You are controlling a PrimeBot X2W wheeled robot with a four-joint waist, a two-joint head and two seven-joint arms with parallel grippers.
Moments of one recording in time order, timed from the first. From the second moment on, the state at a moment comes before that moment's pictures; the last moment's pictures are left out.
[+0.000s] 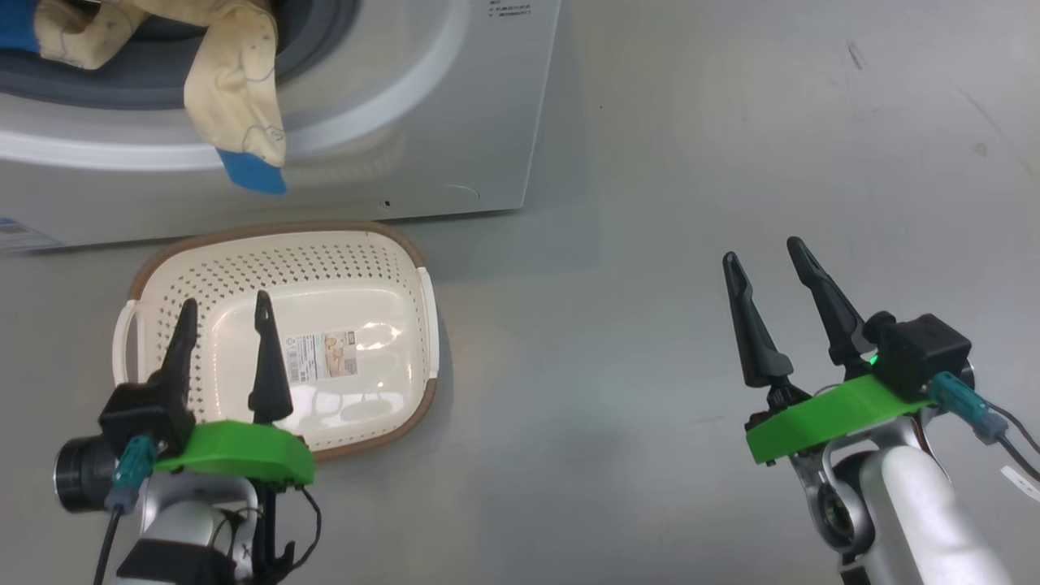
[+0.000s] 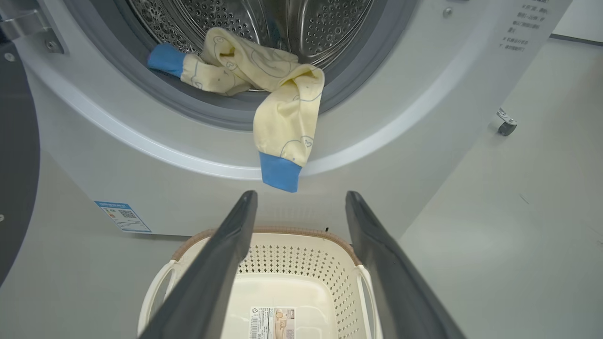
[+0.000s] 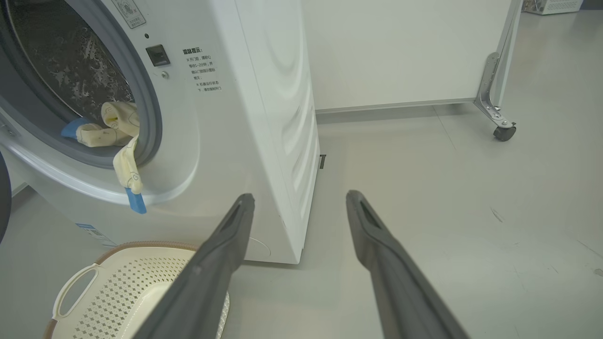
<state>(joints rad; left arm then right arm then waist) -0.26 0.29 -0.34 0.11 -0.42 0.25 -0.19 -0.17 -0.04 0.16 0.07 0.21 0.13 -0.20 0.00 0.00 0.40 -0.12</state>
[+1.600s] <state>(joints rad) -1.02 0.31 -0.34 0.96 -0.48 0.21 -0.10 -0.32 -0.04 0.29 0.14 0.35 0.13 -0.25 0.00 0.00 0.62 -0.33</state>
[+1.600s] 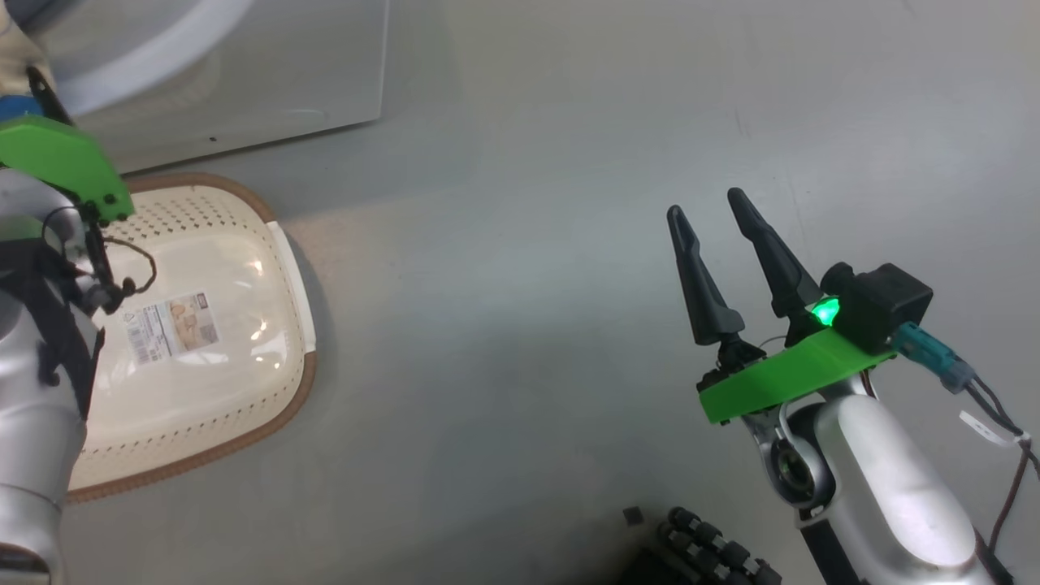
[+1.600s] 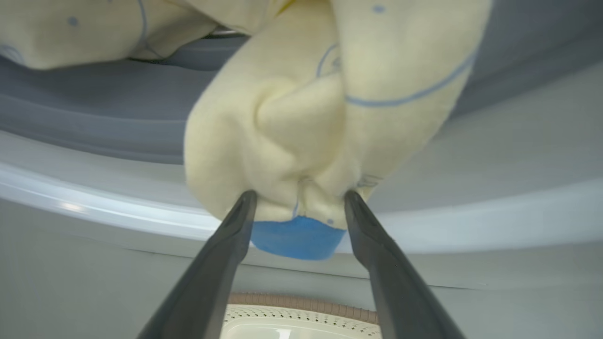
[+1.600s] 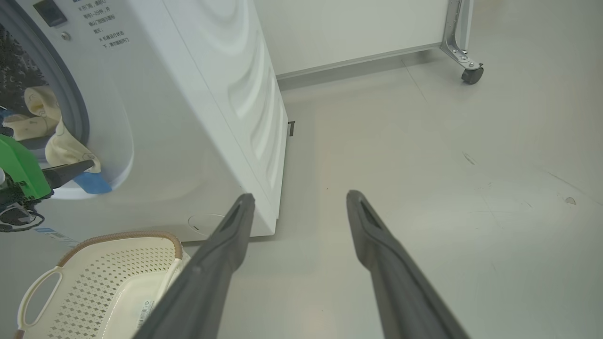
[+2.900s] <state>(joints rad) -1.05 0.37 -0.40 0.85 -0.51 0.12 0.14 -0.31 -0.04 0.25 0.12 0.33 0.13 -0.25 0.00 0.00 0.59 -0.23</state>
